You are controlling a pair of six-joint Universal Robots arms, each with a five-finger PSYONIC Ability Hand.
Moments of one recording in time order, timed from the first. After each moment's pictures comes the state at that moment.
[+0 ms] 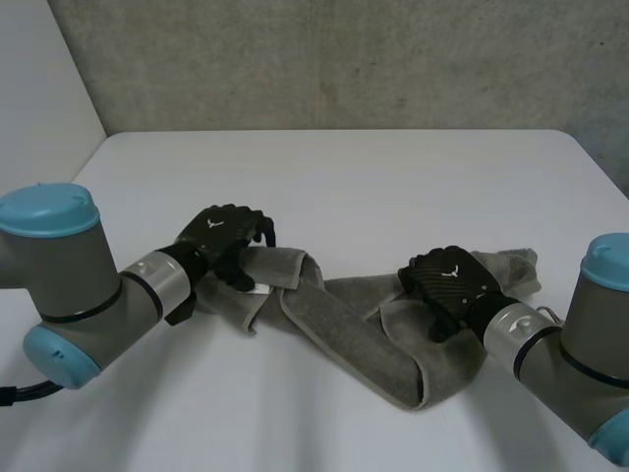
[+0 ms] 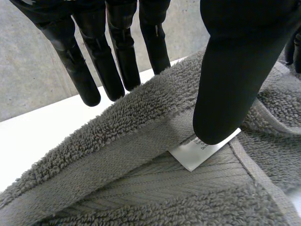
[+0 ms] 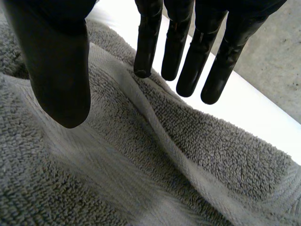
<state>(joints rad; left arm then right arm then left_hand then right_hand) 4.37 -2.08 -1.56 3.35 -1.16 3.23 1.88 -1.18 1.82 -0.25 1.19 2.66 0.69 0.69 0.69 0.69 0.51 0.64 0.64 0.64 0.64 0.47</state>
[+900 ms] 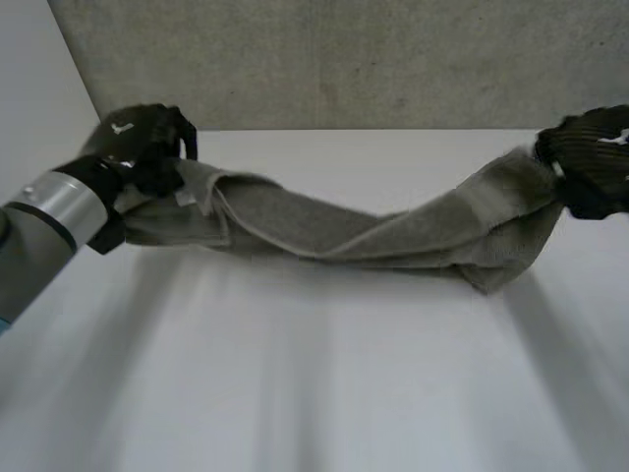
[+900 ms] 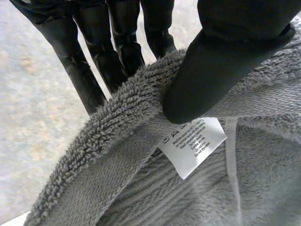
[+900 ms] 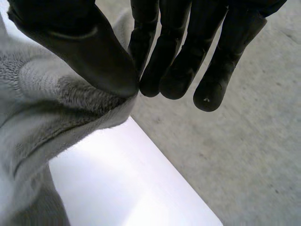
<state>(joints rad) 4.53 -1.77 -1.56 3.34 -1.18 3.11 1.51 -1.63 1.72 -0.03 1.01 2.66 1.14 1.21 1.21 1.22 0.98 1.33 1.34 1.34 1.34 1.17</state>
